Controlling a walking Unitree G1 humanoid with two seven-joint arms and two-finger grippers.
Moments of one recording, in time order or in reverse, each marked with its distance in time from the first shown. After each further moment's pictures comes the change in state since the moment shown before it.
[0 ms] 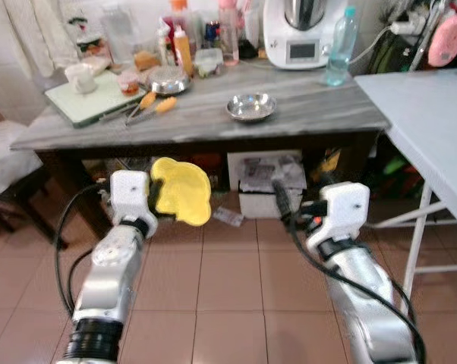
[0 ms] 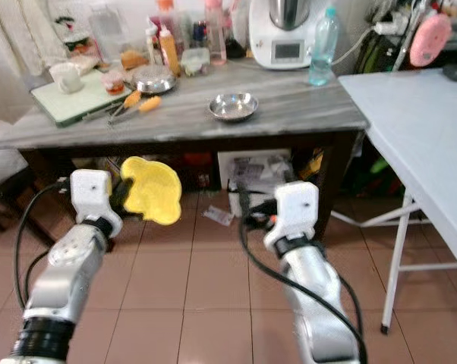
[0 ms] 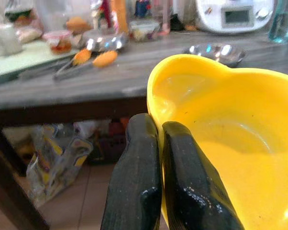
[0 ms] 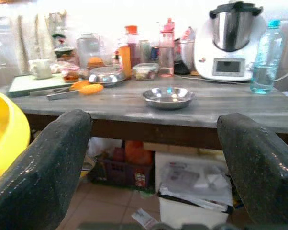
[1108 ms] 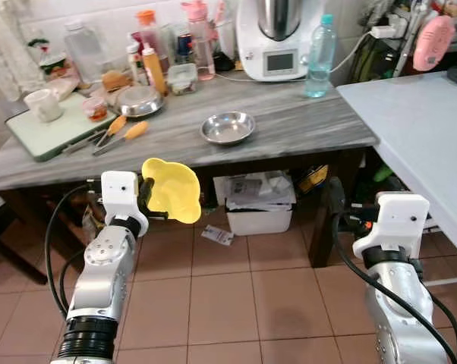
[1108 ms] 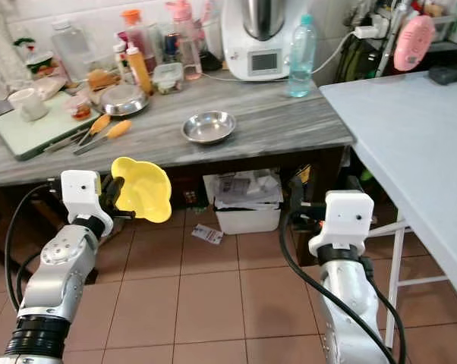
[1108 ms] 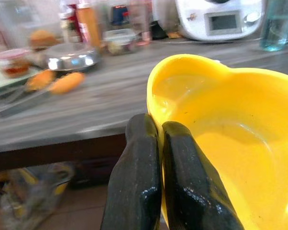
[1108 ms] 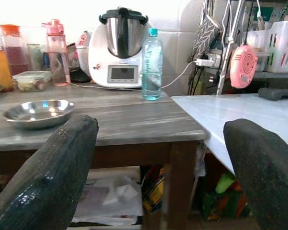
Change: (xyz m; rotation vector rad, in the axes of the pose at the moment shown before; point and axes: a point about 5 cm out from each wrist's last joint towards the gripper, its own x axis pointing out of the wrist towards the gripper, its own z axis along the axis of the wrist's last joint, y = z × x) left arm 0.002 -0.005 -0.002 -0.011 -0.004 -0.015; right arm -0.031 -0.052 0.005 -0.136 -0.003 -0.349
